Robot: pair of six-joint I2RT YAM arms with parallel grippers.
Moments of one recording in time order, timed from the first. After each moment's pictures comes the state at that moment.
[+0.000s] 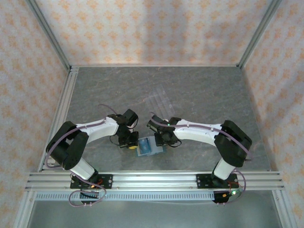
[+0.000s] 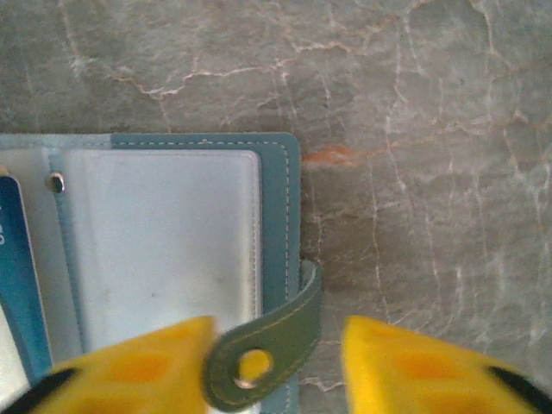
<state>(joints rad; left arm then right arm) -0.57 1.58 0.81 -0.68 0.34 -0.78 0.97 1.66 1.04 -0.75 0.09 0.77</state>
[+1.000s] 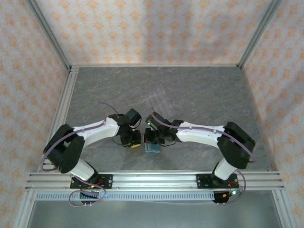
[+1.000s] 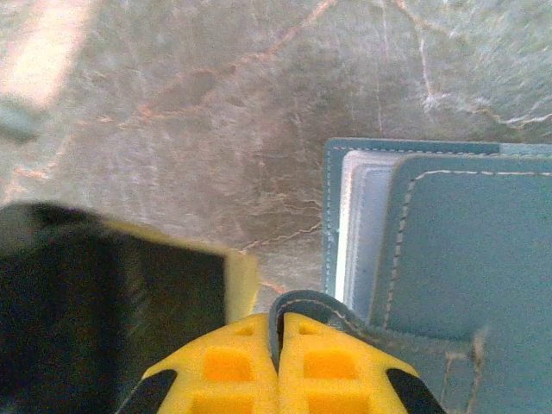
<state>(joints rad) -0.62 1.49 0.81 -0.70 0.29 -0.90 0.97 1.64 0.97 -0.32 -0.23 0.97</state>
